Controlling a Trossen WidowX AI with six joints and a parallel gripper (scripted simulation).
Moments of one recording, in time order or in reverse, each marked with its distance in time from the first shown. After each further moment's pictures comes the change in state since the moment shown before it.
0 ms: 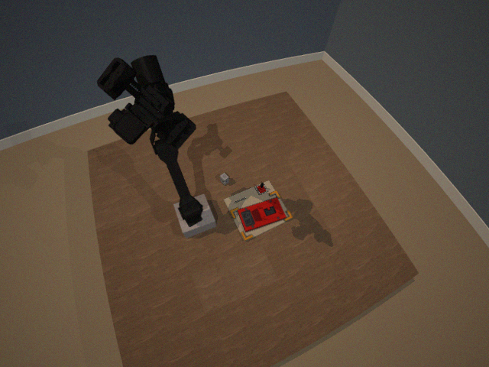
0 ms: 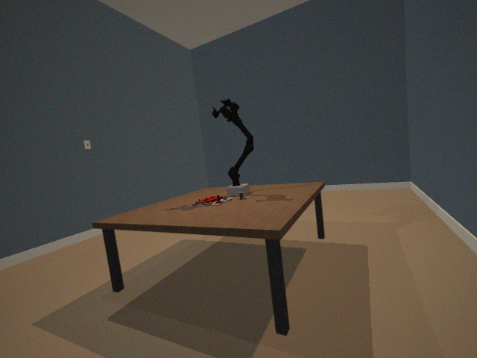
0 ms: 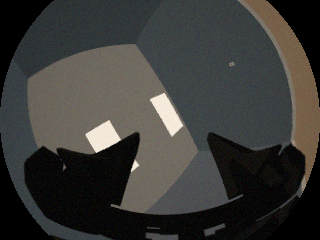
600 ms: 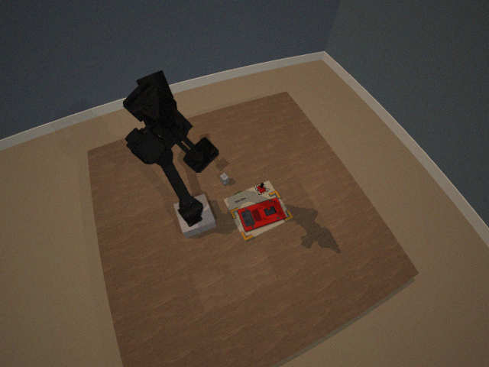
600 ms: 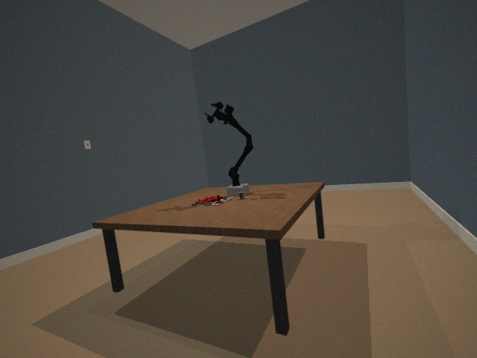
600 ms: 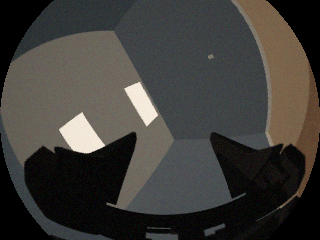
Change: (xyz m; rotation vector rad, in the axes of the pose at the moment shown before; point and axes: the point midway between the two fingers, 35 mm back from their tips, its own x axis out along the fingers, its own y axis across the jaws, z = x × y) arm 0.011 -0.074 -0.007 -0.083 0.115 -0.238
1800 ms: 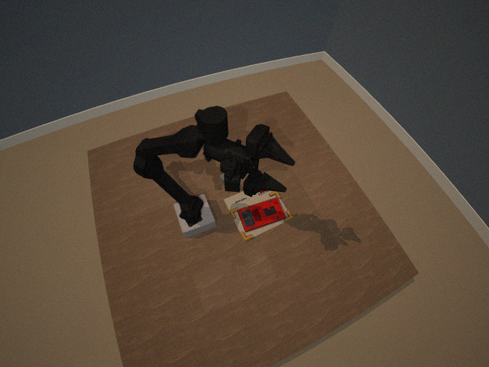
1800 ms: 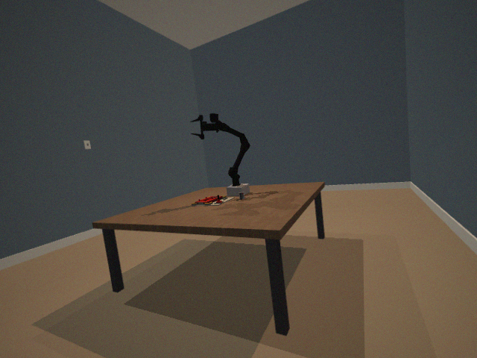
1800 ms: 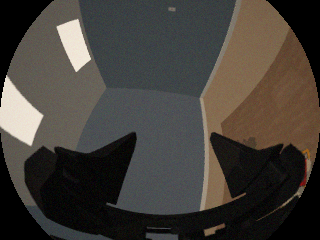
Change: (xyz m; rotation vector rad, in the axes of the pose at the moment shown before) arm -0.032 -0.209 -0.088 -0.341 0.524 -0.602
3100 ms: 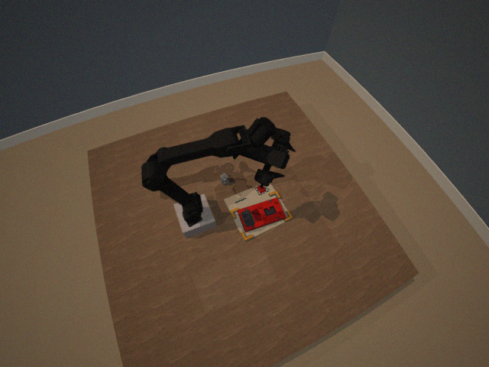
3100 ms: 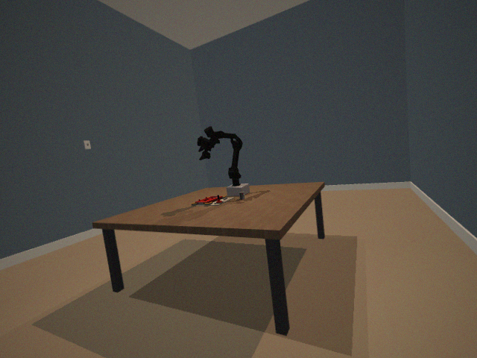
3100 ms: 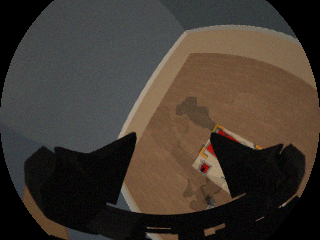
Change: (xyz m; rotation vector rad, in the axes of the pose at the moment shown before) arm -0.036 -0.179 -0.209 -0.710 0.815 -0.352
